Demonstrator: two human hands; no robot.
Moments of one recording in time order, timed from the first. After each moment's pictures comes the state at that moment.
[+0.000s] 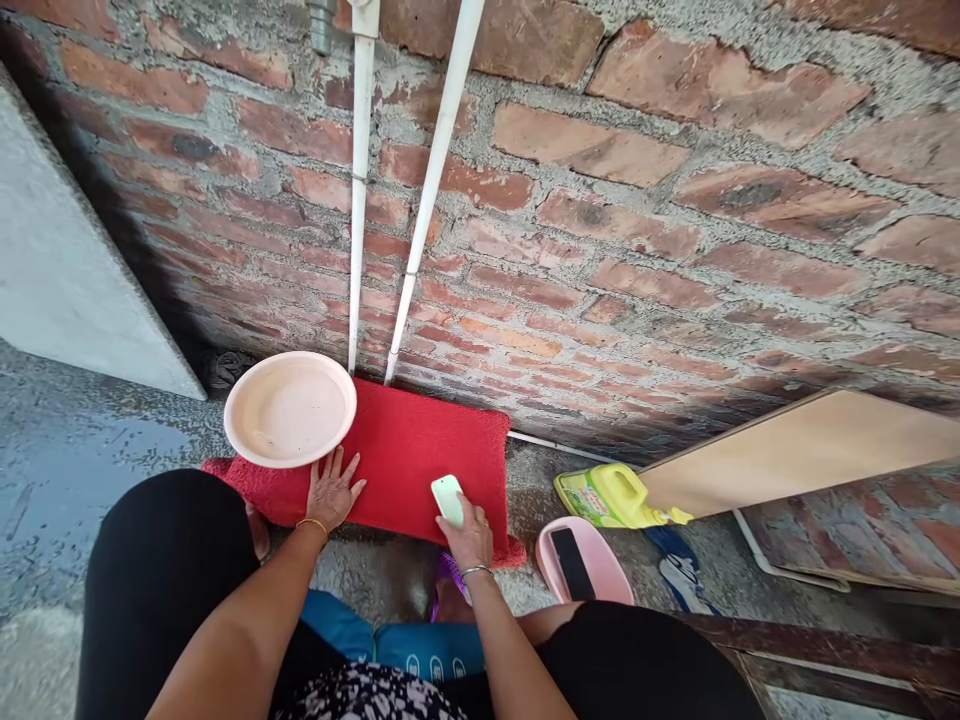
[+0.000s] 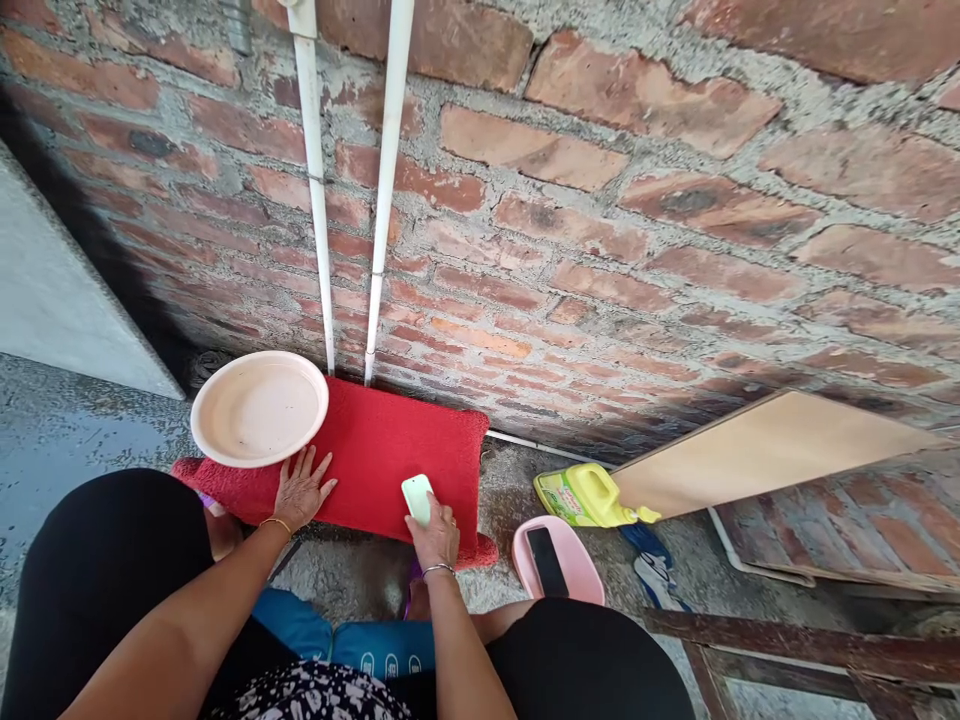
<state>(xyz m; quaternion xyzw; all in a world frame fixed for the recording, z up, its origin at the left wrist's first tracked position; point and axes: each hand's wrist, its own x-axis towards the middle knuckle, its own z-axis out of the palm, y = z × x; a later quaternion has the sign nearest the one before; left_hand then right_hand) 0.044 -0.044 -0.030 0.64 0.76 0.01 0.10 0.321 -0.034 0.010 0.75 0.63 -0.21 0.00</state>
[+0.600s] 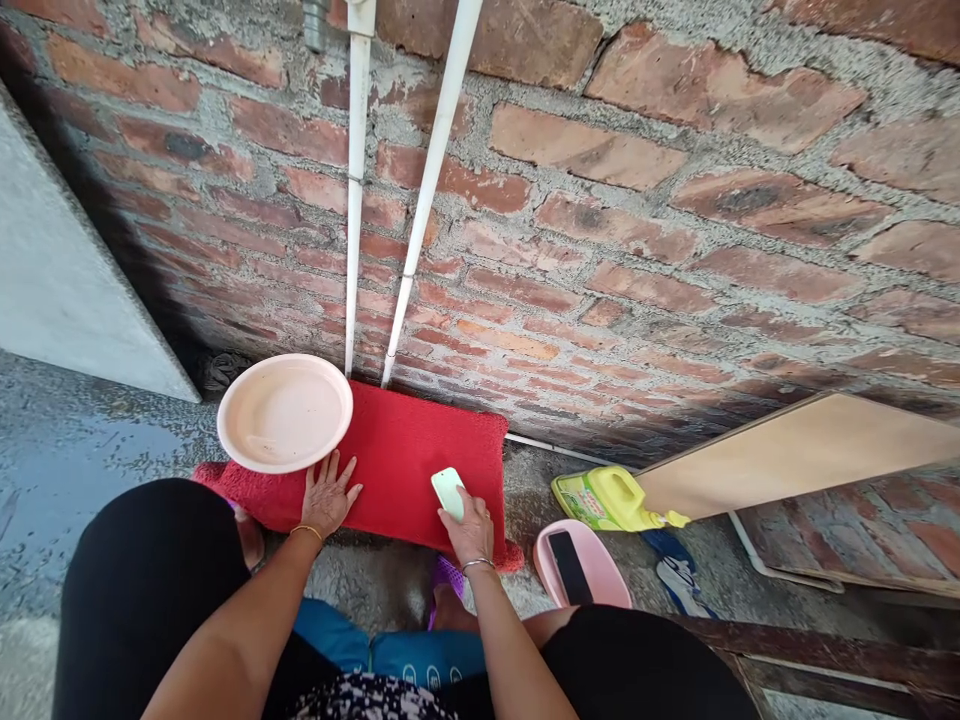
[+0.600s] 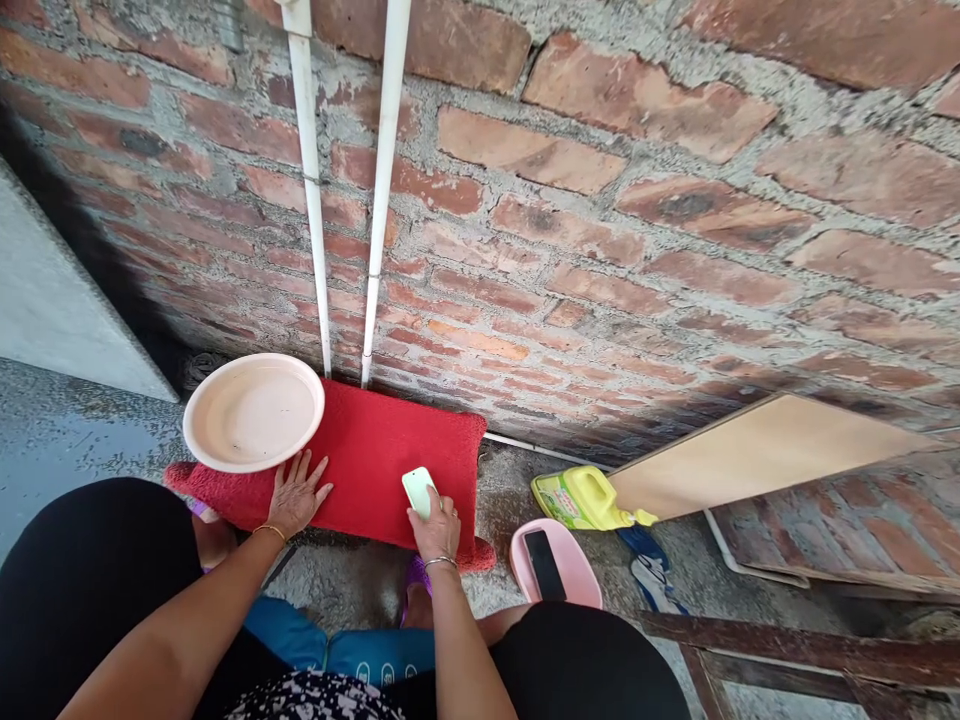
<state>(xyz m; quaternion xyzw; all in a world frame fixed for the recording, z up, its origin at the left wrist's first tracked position) 0.044 -0.044 -0.039 0.64 0.76 0.01 0.09 0.330 -0.014 0.000 0.75 0.64 -0.16 -0.08</state>
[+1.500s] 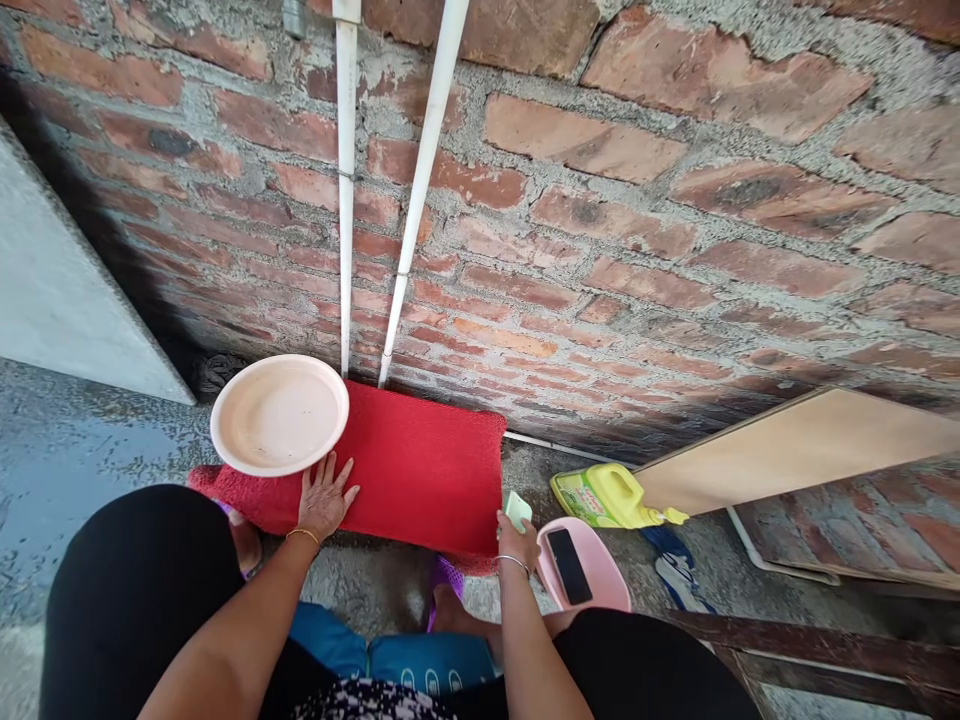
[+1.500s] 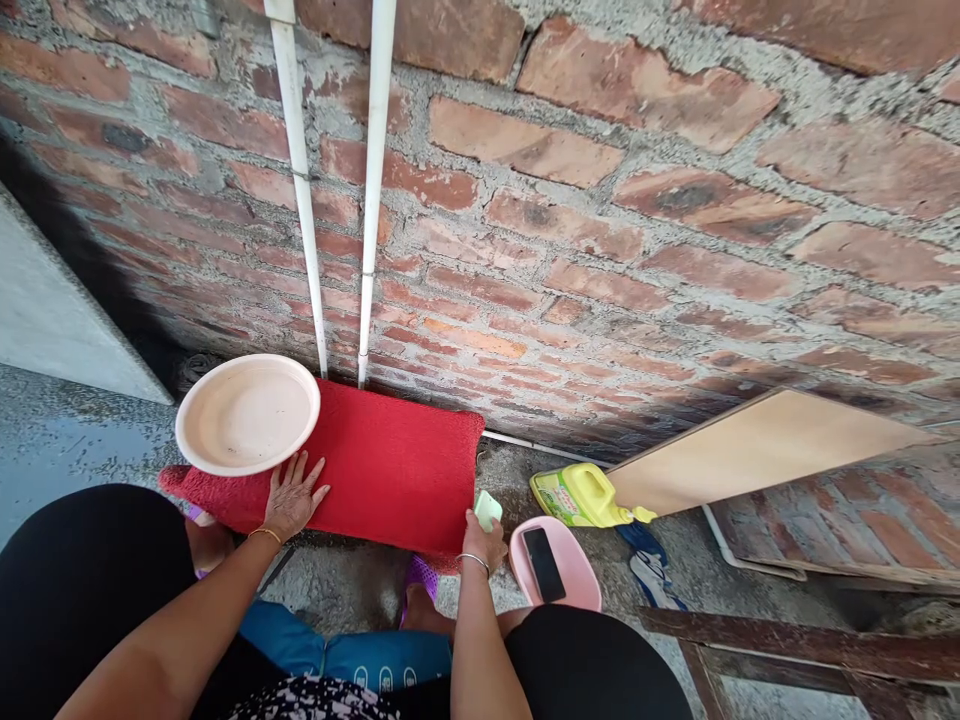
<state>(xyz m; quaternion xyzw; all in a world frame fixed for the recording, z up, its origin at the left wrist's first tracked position) 0.044 -0.044 -0.045 0.64 0.76 0.02 0.08 0.400 -0.002 -0.004 0.92 0.32 -0.19 -0.13</state>
